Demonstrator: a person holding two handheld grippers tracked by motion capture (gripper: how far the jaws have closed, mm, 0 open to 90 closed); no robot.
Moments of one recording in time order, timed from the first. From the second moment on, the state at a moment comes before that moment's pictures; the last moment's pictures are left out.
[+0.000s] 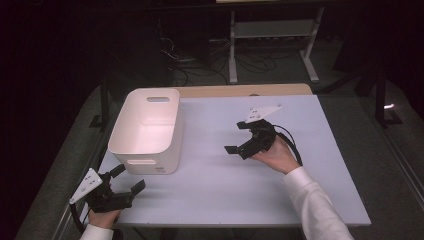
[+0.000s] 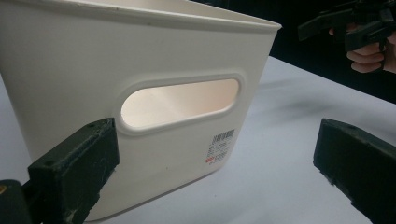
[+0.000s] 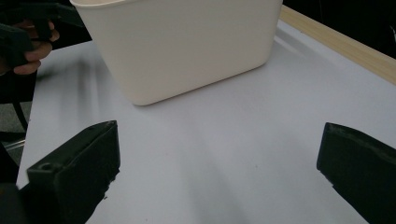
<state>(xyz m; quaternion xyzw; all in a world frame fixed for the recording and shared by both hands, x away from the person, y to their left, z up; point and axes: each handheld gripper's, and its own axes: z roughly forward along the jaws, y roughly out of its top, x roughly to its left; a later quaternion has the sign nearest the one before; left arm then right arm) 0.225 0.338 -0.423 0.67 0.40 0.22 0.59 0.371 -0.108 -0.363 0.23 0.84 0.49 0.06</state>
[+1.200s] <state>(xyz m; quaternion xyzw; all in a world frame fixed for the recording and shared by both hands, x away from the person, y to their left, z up) 0.225 0.340 -0.423 0.68 0.40 0.22 0.58 0.343 -0.183 -0.389 0.28 0.81 0.50 0.09</state>
